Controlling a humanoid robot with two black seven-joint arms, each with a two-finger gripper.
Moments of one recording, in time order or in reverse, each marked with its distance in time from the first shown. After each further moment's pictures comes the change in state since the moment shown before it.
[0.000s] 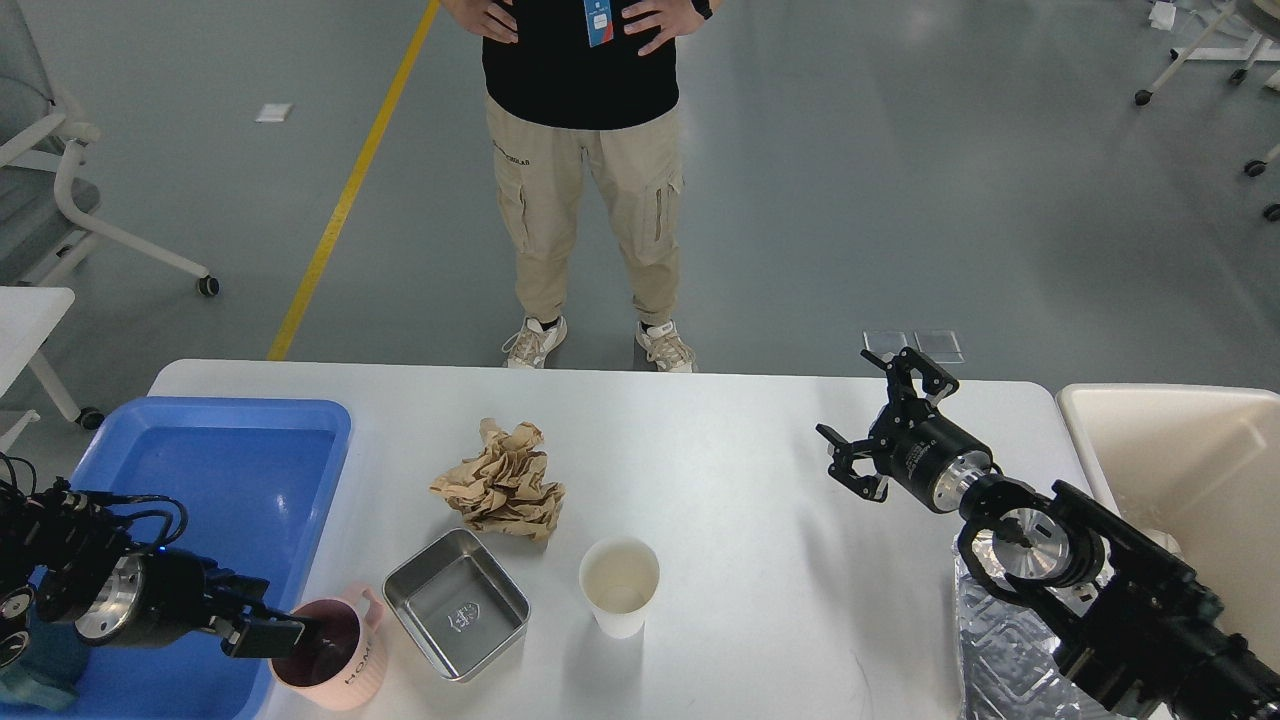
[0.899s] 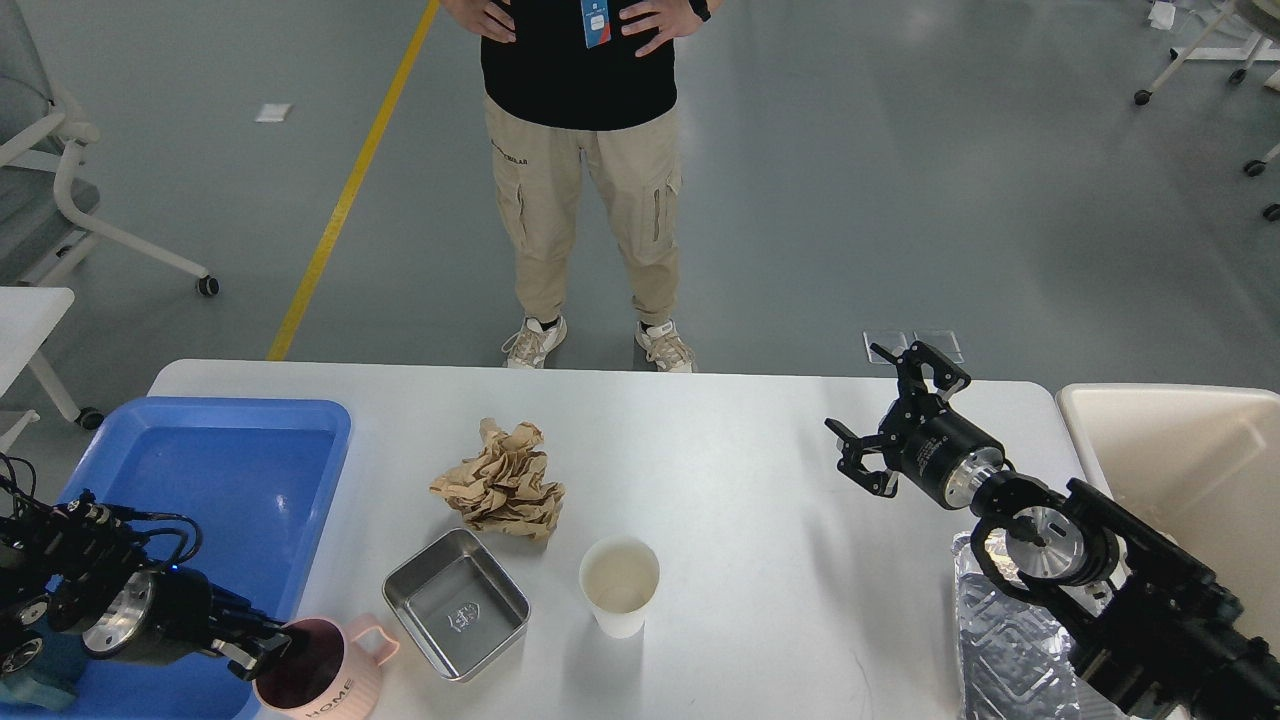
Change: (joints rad) left arm -0.018 -0.049 0.046 0.075 0.095 -0.014 -0.098; right arm -0.013 -0.032 0.009 0.043 0.000 -0.003 0.000
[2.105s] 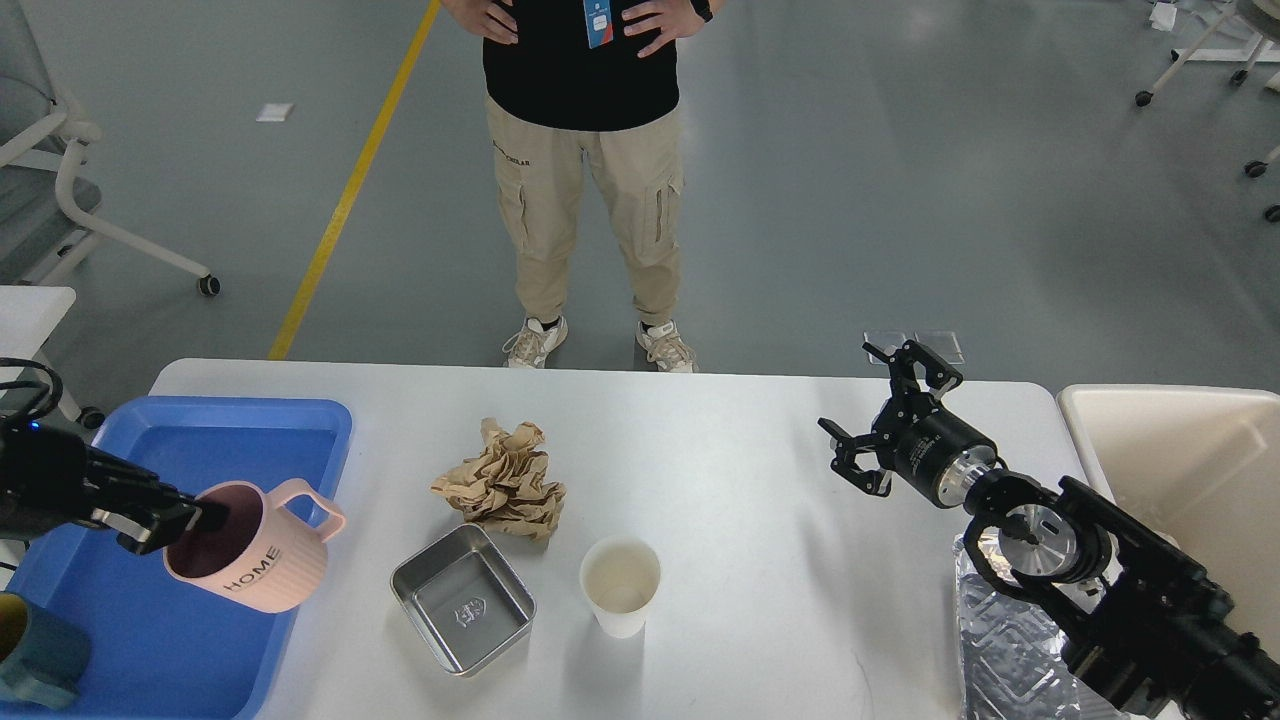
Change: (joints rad) left arm -0.307 0.334 -0.017 -0.199 -0.106 -0.149 -0.134; right arm 0.014 0.011 -0.011 -0.011 -0.002 0.003 0.000
